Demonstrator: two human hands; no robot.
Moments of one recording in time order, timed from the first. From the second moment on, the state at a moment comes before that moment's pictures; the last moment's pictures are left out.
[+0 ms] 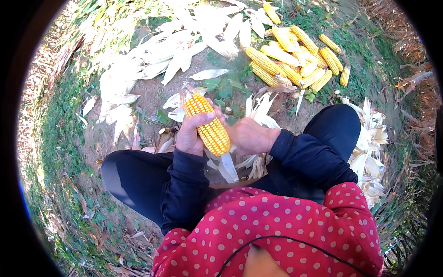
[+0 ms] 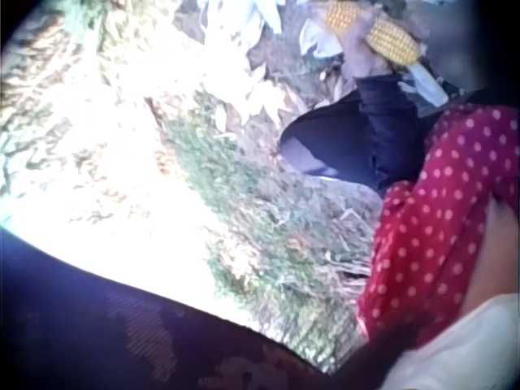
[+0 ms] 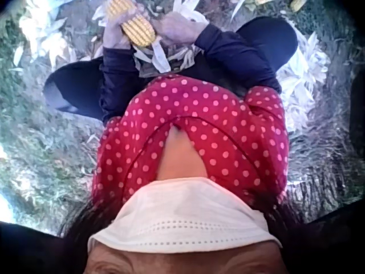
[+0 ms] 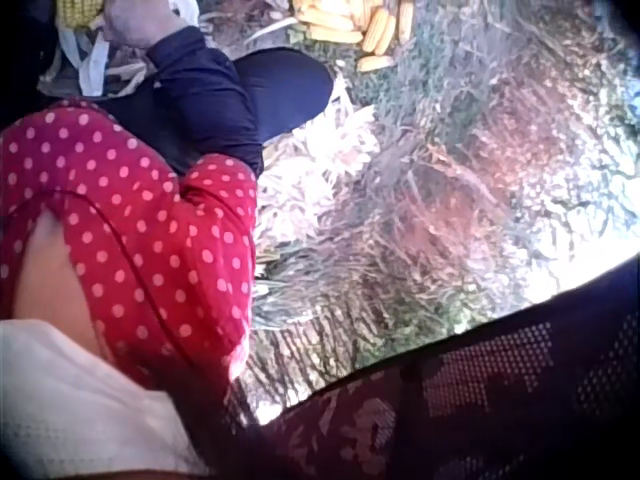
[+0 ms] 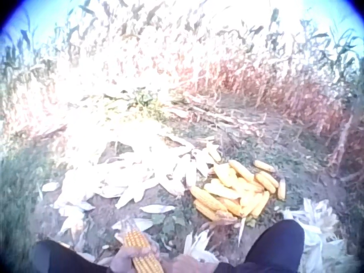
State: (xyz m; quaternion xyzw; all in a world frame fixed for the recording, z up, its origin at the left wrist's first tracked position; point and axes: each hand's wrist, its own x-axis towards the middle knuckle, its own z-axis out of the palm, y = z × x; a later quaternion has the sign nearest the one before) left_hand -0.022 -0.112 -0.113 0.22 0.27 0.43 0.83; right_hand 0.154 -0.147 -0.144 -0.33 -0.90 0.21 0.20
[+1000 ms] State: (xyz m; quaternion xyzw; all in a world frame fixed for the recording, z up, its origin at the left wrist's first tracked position) left_hand -0.007 -0.084 -0.152 0.09 0.32 0.51 0.79; right_hand 0.457 -0.479 -0.034 -0.91 -0.34 -0.25 -0.01
